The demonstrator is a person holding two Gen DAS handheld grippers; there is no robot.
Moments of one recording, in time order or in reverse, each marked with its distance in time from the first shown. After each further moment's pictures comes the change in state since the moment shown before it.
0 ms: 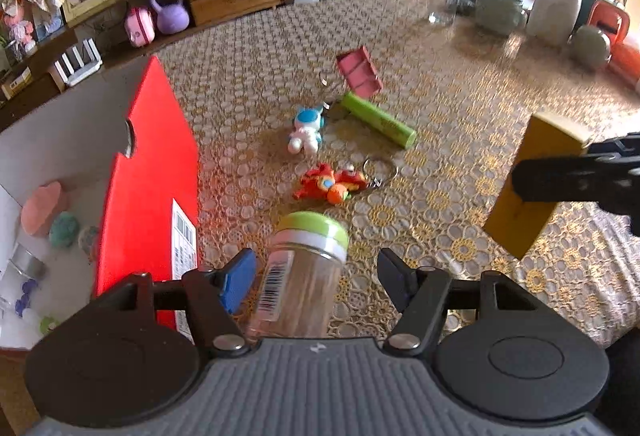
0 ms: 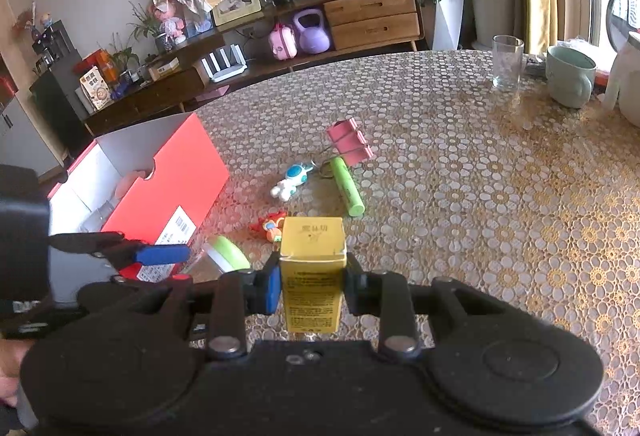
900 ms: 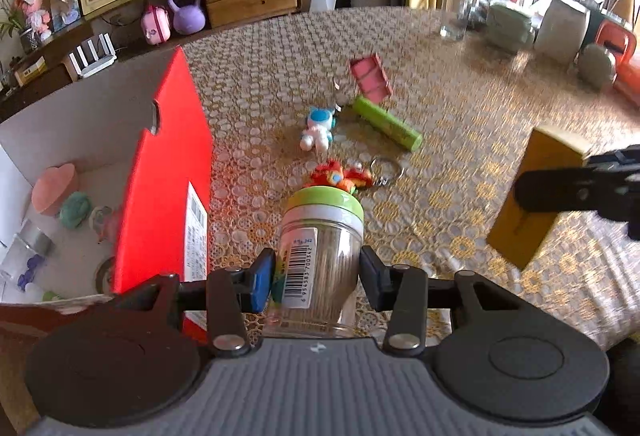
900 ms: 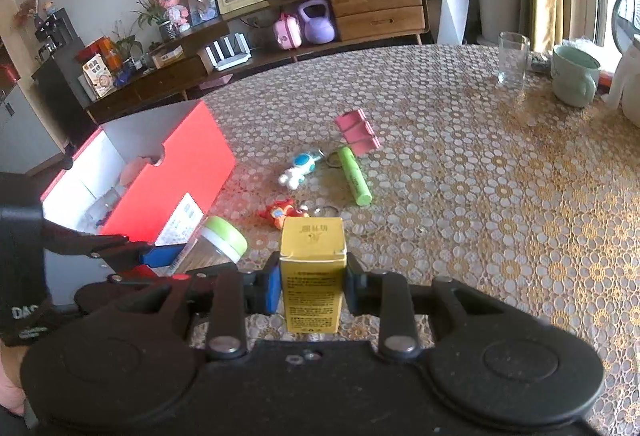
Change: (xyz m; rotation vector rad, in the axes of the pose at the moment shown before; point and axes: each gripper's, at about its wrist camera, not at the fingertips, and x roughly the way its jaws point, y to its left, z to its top) left arm -0.024 0.006 -0.013 -0.063 -0.052 0.005; right arm -0.007 0.012 0.002 -0.022 0.030 0.001
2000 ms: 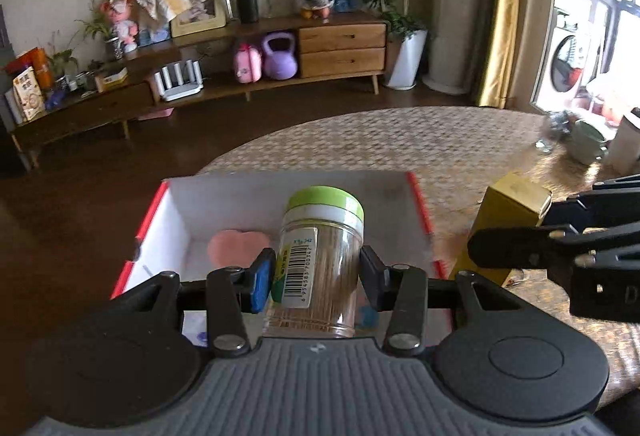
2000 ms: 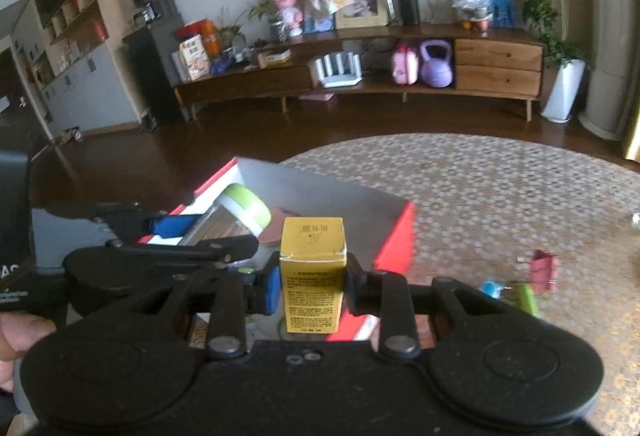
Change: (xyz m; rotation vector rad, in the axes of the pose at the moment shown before) left arm -0.089 0.168 0.049 -0.147 -0.136 0.146; right arm 0.039 0.179 0.092 -0.251 -0.023 0.194
